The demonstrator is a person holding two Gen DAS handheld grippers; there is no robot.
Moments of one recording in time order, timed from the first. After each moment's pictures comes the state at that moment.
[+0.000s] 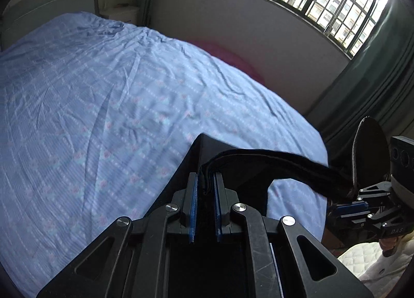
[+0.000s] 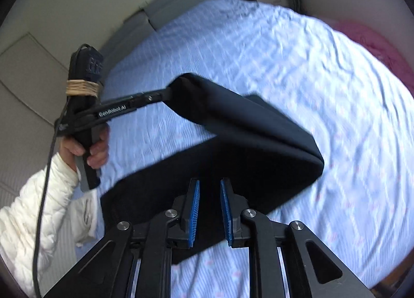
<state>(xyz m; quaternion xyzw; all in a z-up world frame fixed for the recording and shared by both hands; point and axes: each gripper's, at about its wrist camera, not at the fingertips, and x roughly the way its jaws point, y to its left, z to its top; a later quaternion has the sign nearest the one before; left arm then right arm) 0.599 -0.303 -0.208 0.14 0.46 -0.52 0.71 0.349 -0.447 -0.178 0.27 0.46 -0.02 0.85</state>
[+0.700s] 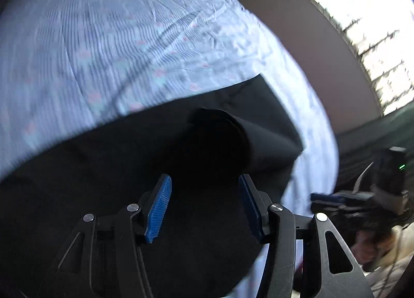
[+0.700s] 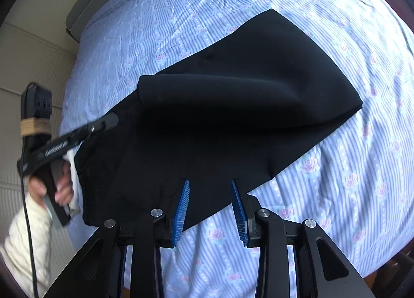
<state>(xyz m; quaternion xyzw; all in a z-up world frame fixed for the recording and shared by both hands) 0.554 -0.147 -0.315 -0.05 0.58 -0.40 0.71 0.375 -0.378 -0.285 0.27 0.58 -0.01 0.77</state>
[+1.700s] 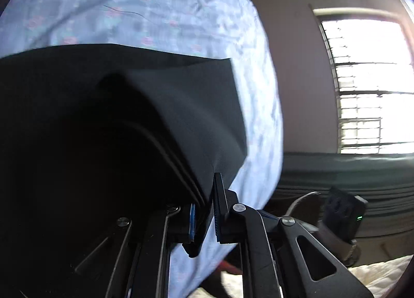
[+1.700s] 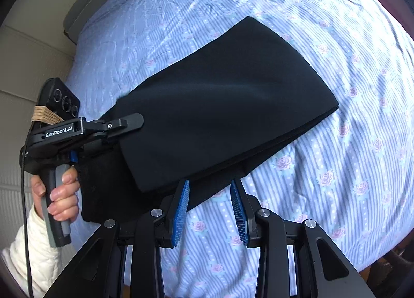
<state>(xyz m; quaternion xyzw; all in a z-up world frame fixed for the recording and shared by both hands) 0.549 -0.198 -0.324 -0.18 0.68 -0.39 0.60 0.349 -0.422 -0.270 0.27 0.59 -0.02 0.76</state>
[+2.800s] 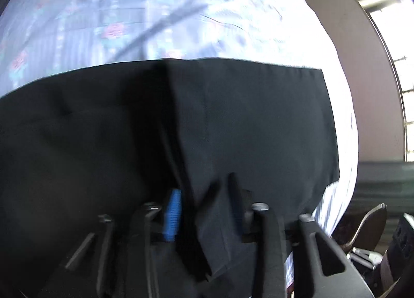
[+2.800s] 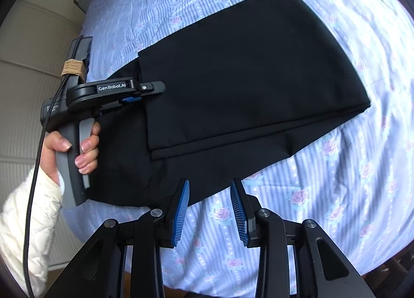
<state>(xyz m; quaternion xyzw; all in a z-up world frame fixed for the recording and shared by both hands) 0.576 -0.169 -0.363 -0.05 0.67 -0.27 0.69 0.364 -0.350 -0.292 0.22 0.63 0.02 0.74</state>
